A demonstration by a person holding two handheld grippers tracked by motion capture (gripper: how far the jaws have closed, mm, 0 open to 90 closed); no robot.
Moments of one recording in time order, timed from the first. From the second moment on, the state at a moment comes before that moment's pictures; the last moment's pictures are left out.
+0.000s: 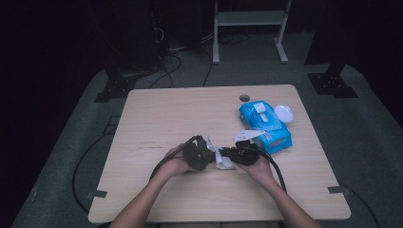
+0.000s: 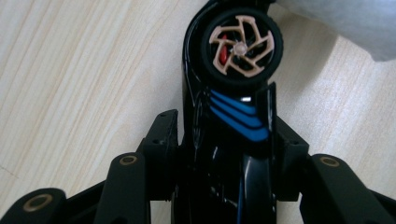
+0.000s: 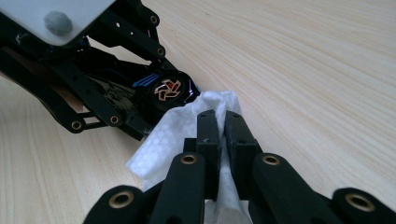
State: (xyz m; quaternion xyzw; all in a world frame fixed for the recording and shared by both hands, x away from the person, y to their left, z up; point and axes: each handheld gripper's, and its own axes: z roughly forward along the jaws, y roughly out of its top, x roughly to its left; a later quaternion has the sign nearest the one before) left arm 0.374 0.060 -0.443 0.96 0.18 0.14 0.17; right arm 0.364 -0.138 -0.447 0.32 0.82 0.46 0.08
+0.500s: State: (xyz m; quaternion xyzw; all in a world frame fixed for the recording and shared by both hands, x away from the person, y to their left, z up) left arm 0.357 0.079 -0.429 0.92 0.14 0.17 0.32; right arm 0.364 -0.159 -0.426 0.33 0.80 0.50 0.07
